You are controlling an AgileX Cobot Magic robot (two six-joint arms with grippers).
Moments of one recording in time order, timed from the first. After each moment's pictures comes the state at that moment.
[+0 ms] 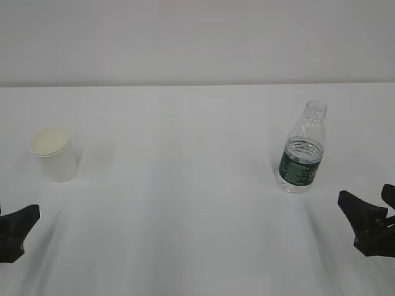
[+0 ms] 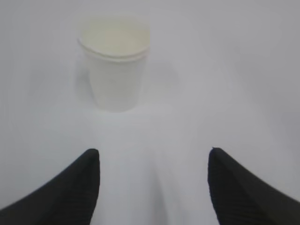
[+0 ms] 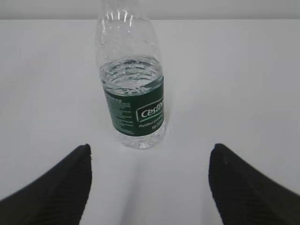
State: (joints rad) left arm -0.24 1.61 -0.01 -0.02 -1.14 -0.13; right arm 0.19 1.59 -0.01 -0.05 -1.14 0.03
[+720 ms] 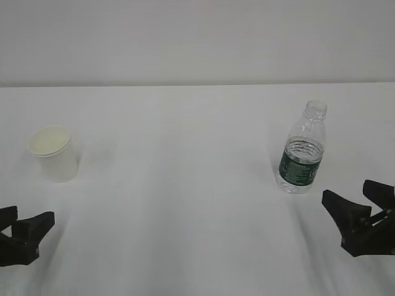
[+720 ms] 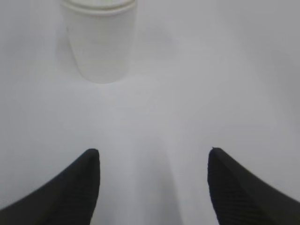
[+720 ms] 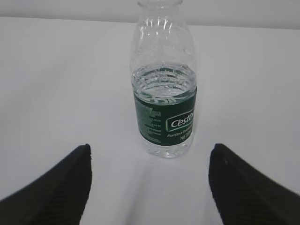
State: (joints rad) left arm -0.24 1.75 -0.05 0.02 -1.15 -0.13; right arm 0.19 1.61 -0.05 -0.14 -1.15 0.03
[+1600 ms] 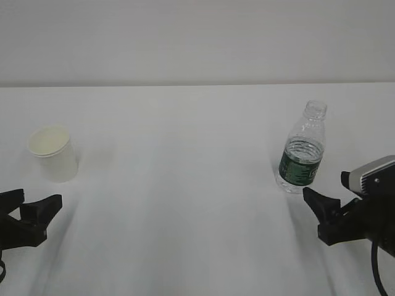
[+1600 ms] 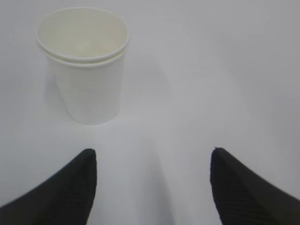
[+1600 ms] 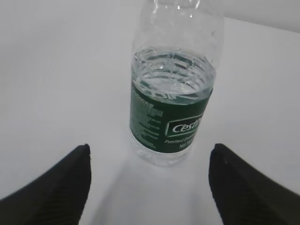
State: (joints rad) left arm -0.24 1.75 -0.12 0.04 -1.15 -0.13; right arm 0.19 1.81 -0.18 -0.15 -1.15 -0.14
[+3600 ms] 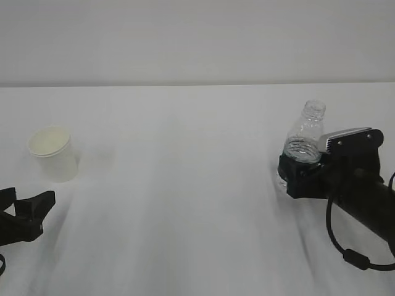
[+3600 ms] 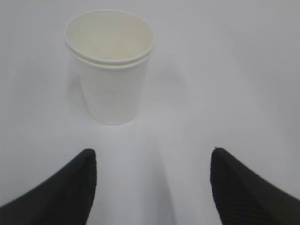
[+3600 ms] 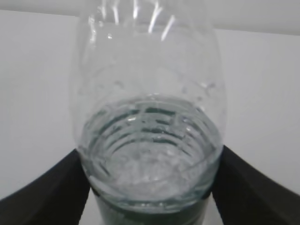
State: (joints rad) left arm -0.24 1.75 -0.12 -0.03 -1.15 -0.13; right arm 0.19 2.02 -0.47 -0.14 -1.14 -0.01
